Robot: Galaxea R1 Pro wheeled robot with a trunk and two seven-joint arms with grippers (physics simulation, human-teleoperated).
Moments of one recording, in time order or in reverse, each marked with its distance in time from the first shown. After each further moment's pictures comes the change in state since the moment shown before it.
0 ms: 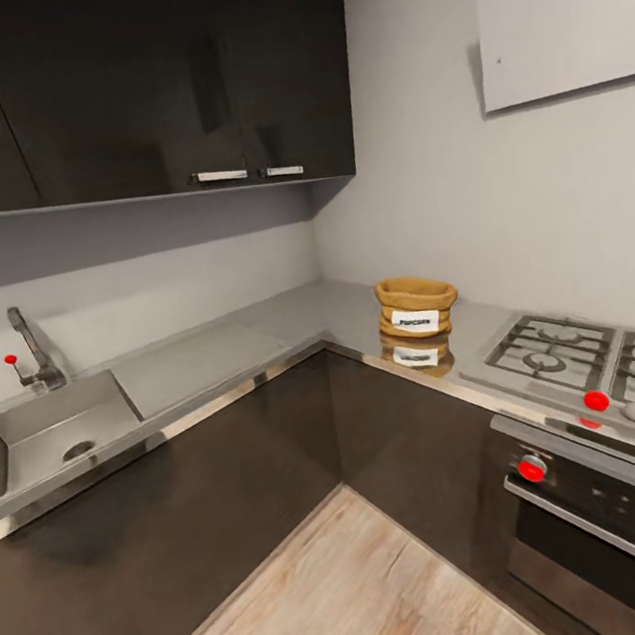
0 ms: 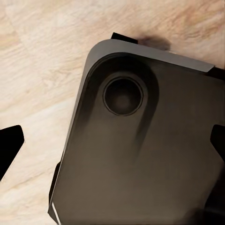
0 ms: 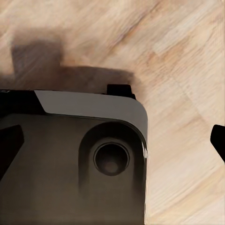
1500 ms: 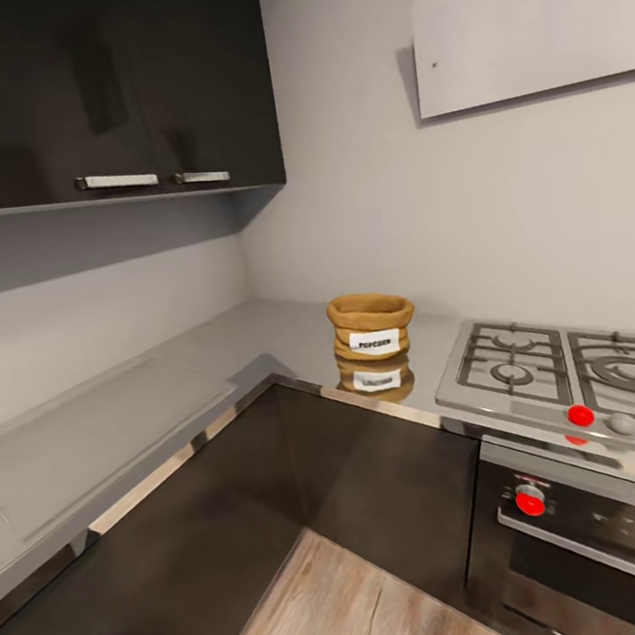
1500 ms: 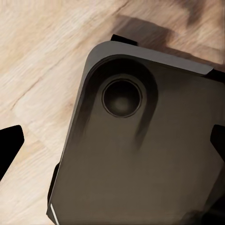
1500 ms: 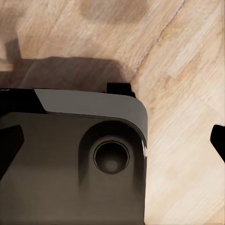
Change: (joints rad) left arm 0.000 -0.003 0.002 -0.003 0.003 -0.005 0.005; right arm 0.000 0.000 -0.001 0.000 0.000 0.006 0.000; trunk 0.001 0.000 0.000
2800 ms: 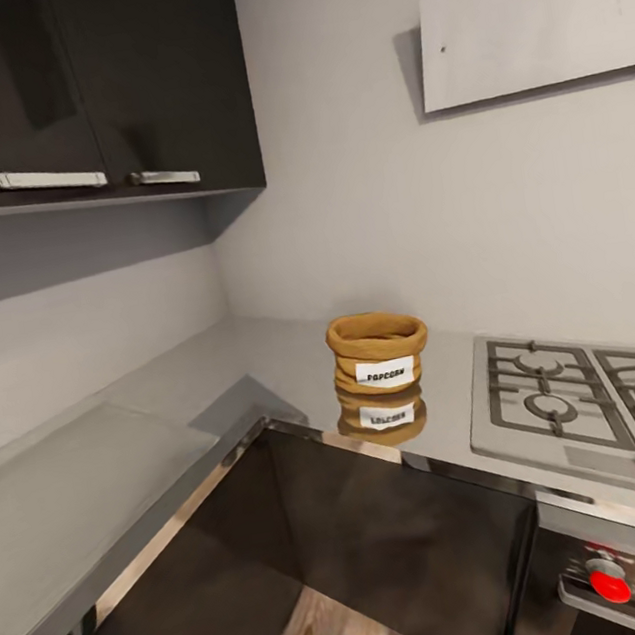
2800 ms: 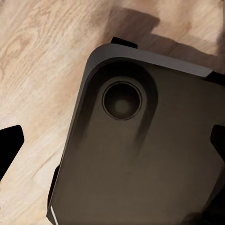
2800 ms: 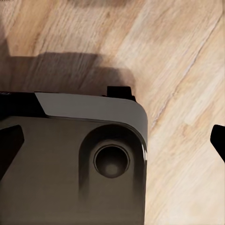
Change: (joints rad) left arm 0.000 0.000 0.000 0.001 -0.001 -0.002 0.002; right arm 0.000 0.000 0.001 0.000 -0.001 -0.006 0.001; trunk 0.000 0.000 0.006
